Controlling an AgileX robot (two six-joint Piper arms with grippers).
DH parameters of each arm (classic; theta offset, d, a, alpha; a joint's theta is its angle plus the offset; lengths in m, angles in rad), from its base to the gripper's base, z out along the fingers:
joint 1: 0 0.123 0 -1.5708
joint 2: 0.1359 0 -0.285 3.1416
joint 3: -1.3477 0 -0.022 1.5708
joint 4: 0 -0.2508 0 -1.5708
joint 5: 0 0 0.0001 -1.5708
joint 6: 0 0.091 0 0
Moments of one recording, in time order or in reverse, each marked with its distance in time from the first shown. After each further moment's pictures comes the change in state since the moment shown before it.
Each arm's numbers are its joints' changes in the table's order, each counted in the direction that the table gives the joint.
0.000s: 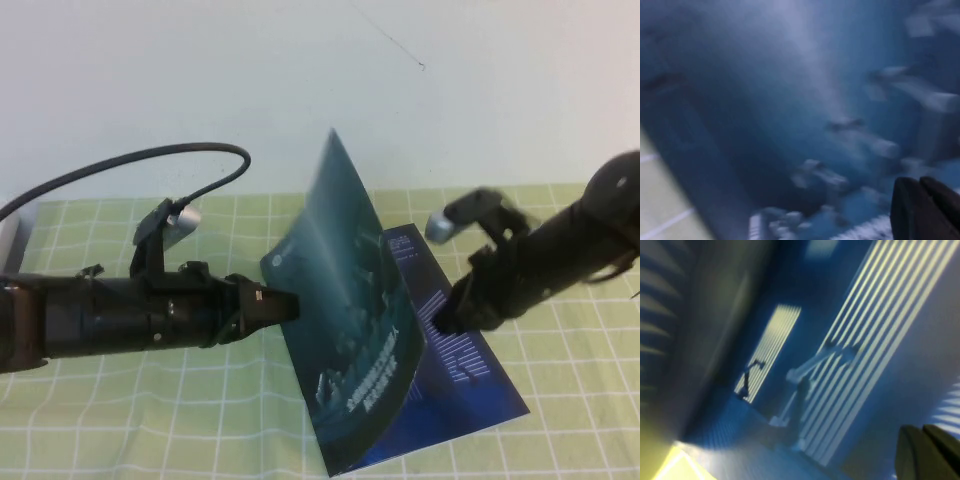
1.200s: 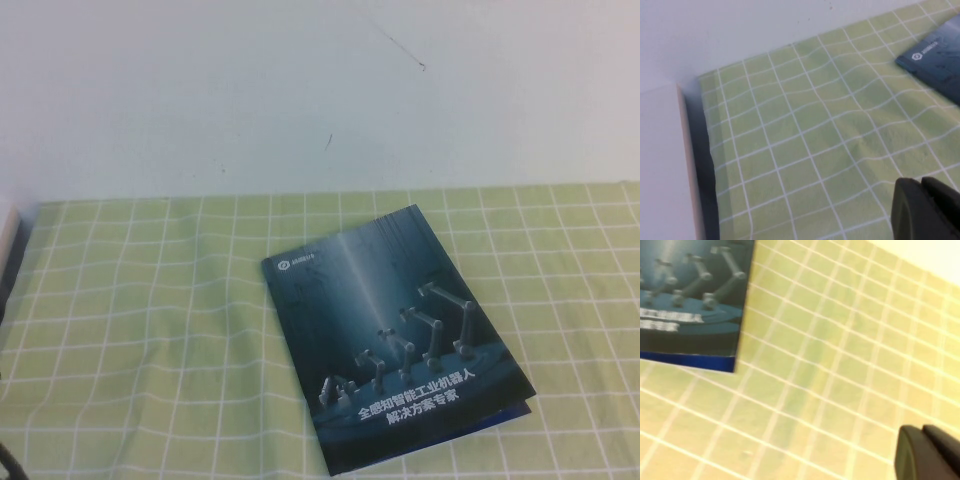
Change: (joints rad) right arm 0.000 -1.391 -0.664 0.974 -0.012 0.876; left arm 0.140 -1.145 -0.313 -1.400 0.306 -0.822
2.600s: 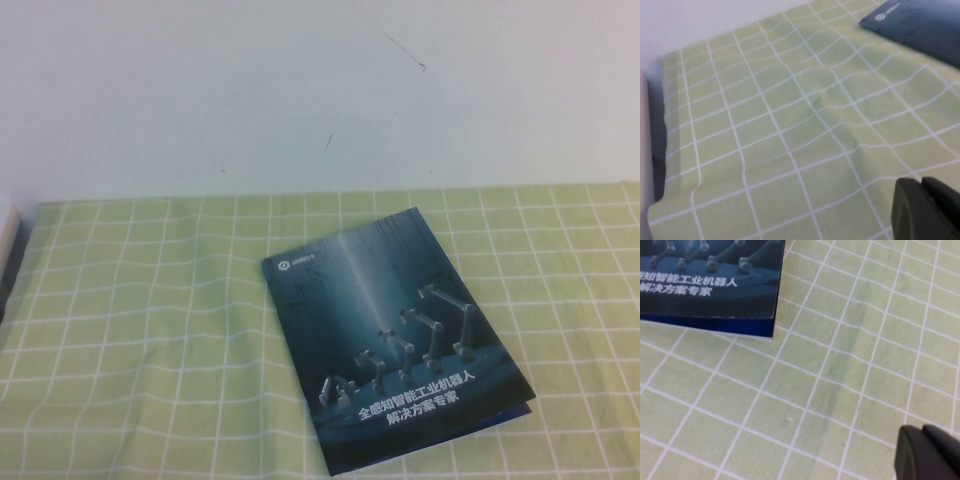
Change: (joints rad) right arm 0.000 -0.175 -0.258 -0.094 0.096 0.019; left arm -0.011 -0.457 -0.432 0.124 0.031 0.123
